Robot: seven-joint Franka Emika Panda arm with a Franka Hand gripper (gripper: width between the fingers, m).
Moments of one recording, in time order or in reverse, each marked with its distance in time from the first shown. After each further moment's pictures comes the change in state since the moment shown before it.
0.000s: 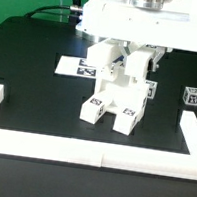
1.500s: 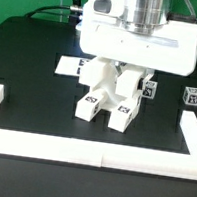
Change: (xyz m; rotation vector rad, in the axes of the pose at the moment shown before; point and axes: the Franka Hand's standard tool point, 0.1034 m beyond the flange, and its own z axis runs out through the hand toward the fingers) arm -0.004 0.013 0.037 -0.040 -0.013 -0.001
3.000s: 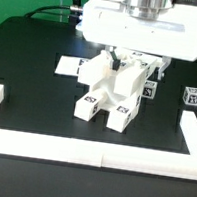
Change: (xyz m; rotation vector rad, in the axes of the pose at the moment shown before) arm 0.003 -0.006 -0.031 0.024 -0.014 -0.002
